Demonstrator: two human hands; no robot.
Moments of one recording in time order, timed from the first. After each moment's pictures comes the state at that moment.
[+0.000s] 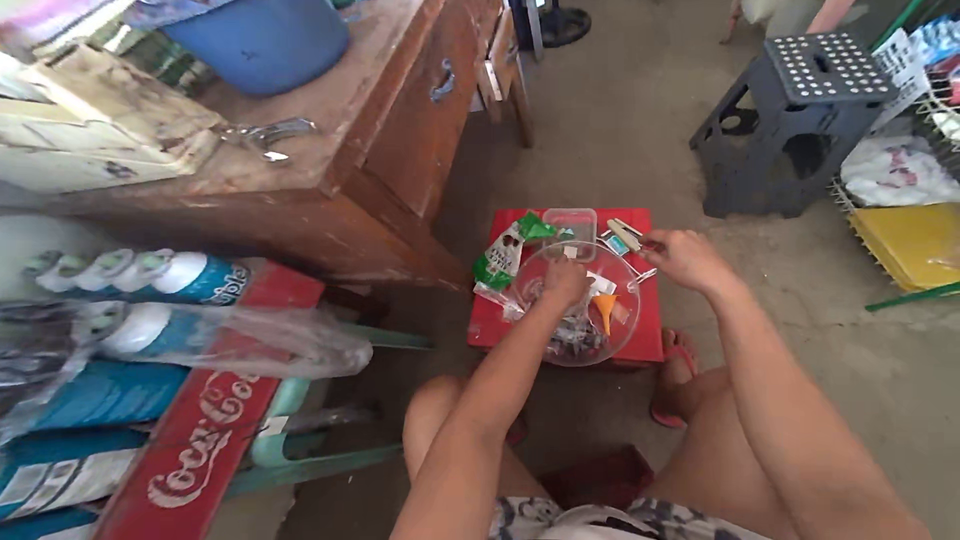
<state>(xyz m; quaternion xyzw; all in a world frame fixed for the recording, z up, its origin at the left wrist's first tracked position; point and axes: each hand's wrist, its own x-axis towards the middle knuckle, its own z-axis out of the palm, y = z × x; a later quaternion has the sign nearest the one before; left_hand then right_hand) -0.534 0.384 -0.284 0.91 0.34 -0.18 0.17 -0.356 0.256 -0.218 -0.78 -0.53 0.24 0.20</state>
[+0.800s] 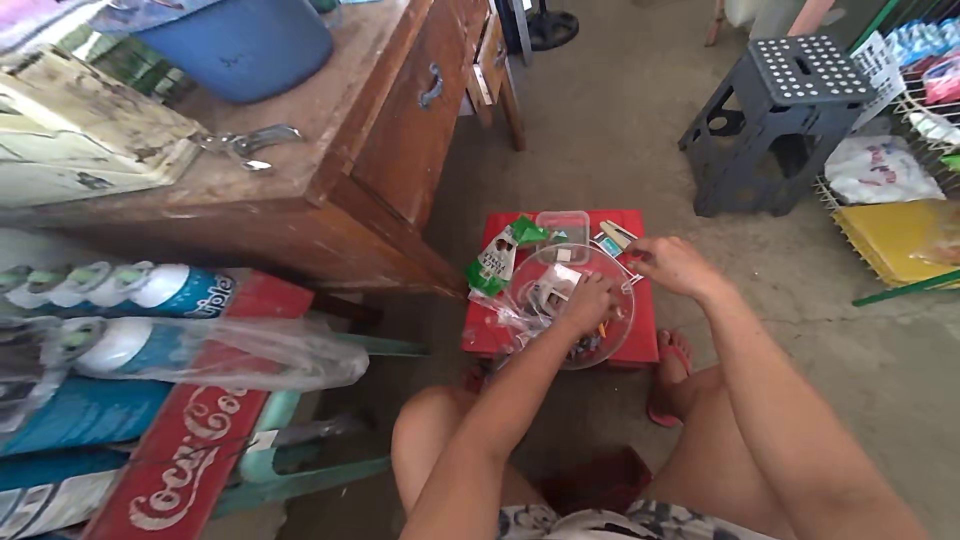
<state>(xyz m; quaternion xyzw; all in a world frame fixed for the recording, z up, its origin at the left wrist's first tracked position) -0.527 0.347 -0.317 0.97 0.12 -0.07 0.21 -0.360 0.255 -0.218 -0.76 -0.56 0.28 0.19</state>
